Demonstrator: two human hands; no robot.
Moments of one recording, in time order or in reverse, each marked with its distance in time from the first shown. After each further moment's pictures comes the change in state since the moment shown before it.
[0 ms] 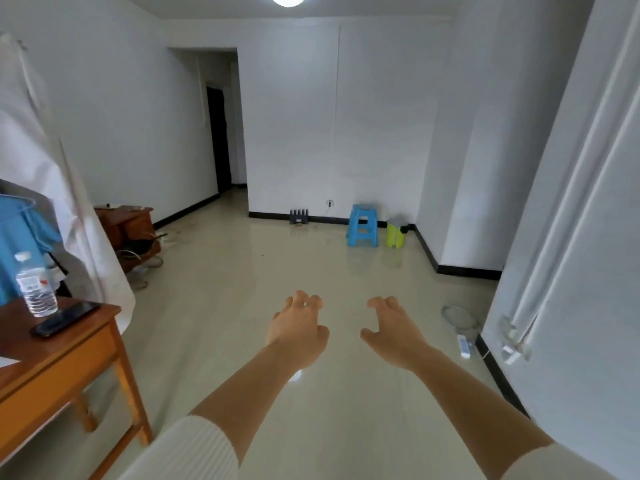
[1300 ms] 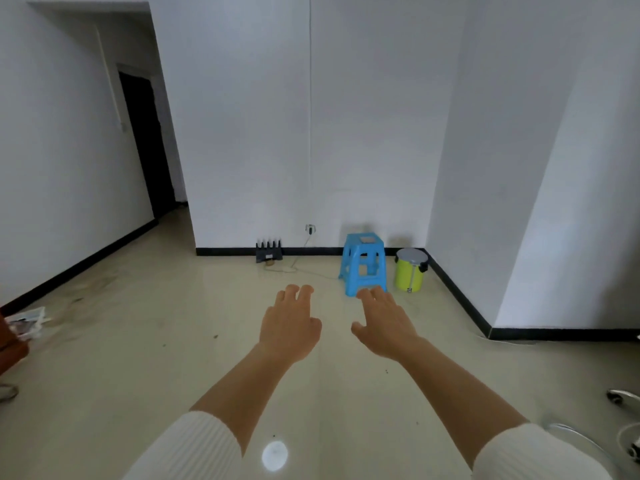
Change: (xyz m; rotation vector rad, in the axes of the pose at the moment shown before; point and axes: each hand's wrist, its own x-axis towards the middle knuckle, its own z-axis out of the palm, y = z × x) left_hand 1.156 -0.313 0.192 -0.015 0.070 0.104; right_hand 1.179 0.075 0.123 -0.220 0.095 0.031
